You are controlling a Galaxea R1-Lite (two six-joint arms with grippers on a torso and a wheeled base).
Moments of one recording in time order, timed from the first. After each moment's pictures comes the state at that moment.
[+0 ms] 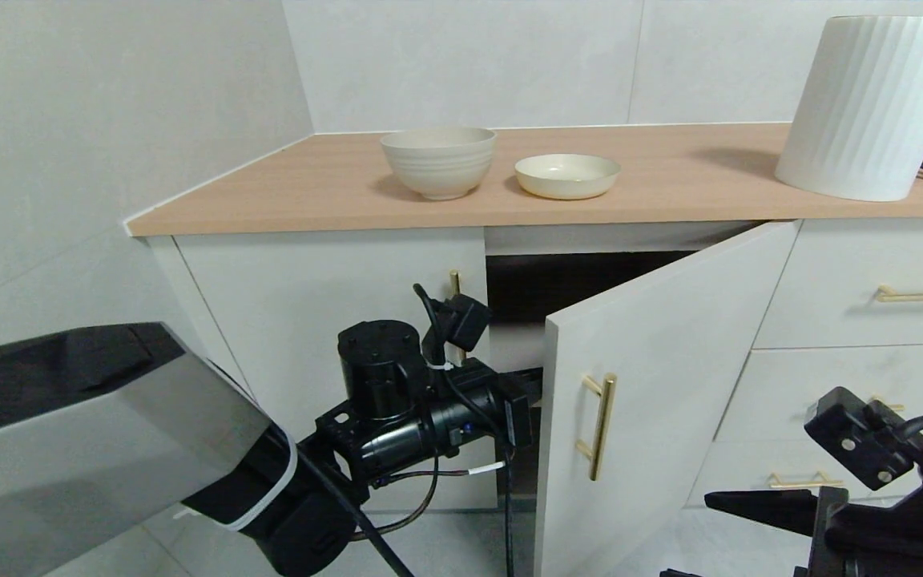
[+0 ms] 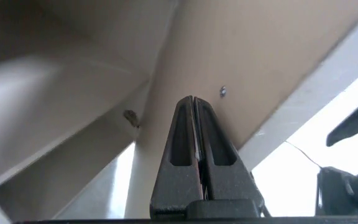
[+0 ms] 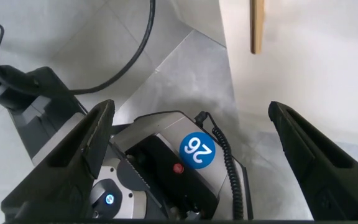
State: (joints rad) left arm -0.67 2.11 -0.79 -1.27 -0.41 -0.31; right arm 0.77 1.26 -0.39 -0.42 0.15 0.23
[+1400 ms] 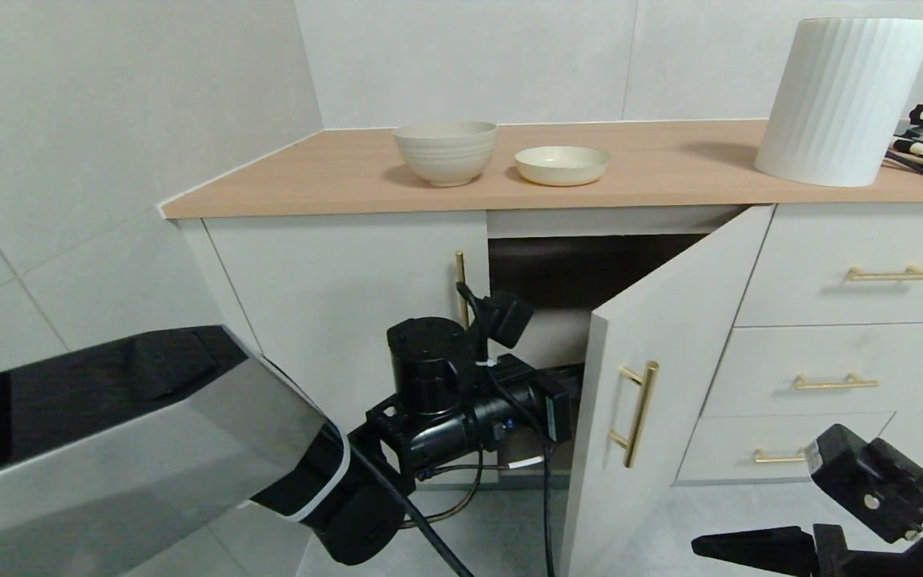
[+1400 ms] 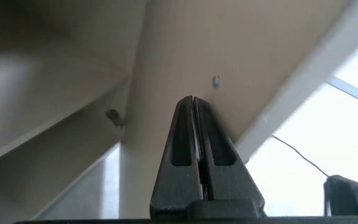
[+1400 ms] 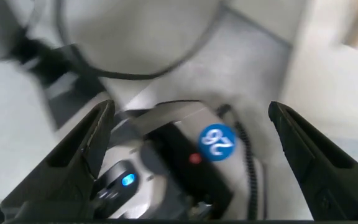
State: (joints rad) left arm -0.75 2.18 -0.93 -1.22 -0.39 -0.31; right arm 0.85 1.23 -0.36 -0.43 0.26 0.23
